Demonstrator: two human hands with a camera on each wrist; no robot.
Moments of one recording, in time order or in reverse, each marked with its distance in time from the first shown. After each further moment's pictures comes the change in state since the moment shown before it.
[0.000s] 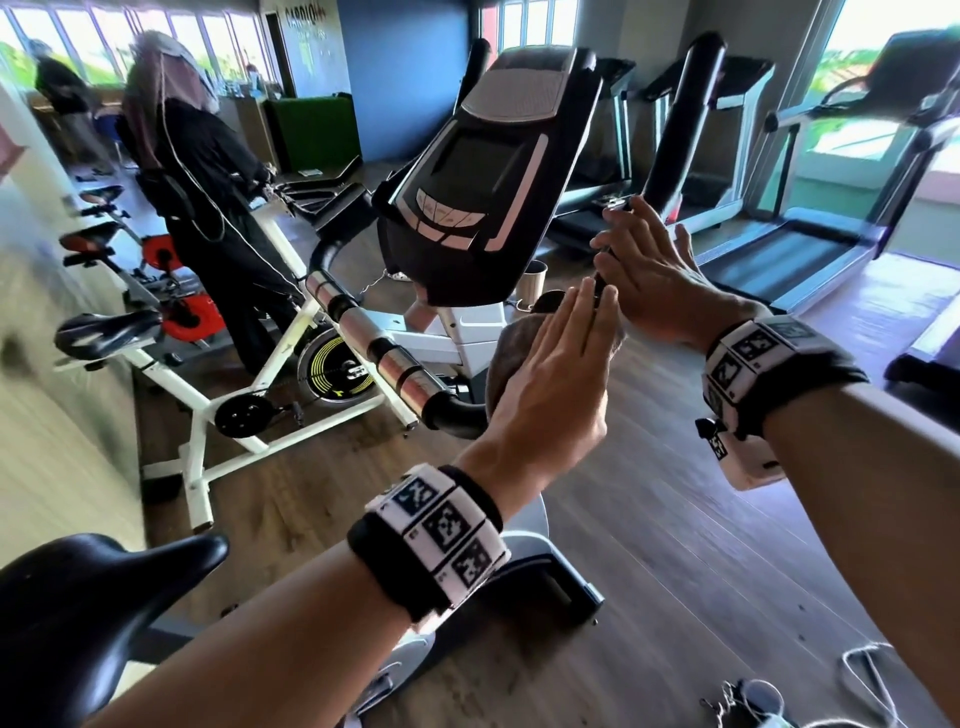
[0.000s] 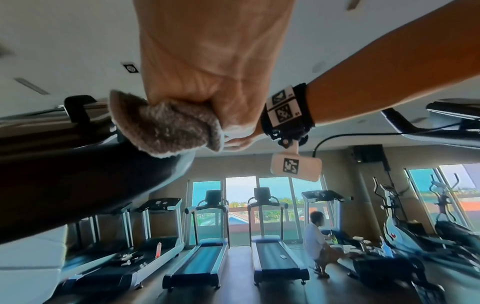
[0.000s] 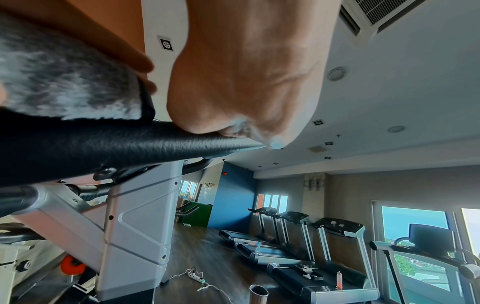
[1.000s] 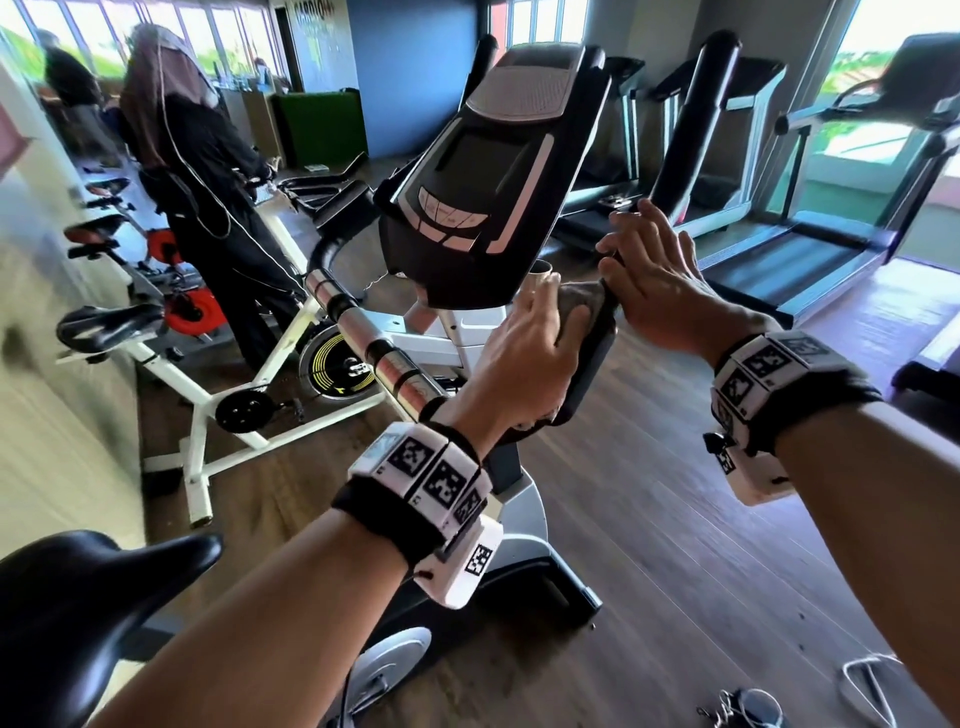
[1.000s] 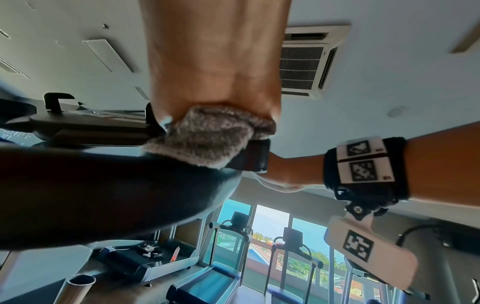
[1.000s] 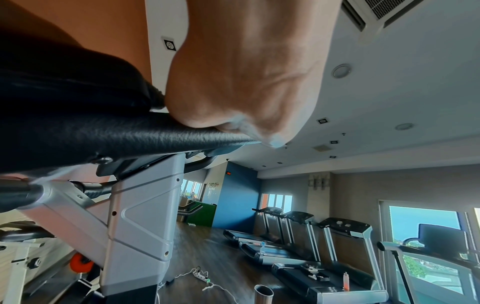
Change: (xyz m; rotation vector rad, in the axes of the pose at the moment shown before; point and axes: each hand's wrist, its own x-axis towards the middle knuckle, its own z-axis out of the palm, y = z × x) left_hand 0.033 -0.021 -0.027 -0.300 -0.092 -0.363; right_hand 0.001 0.009 0.009 0.077 0.083 -0.037
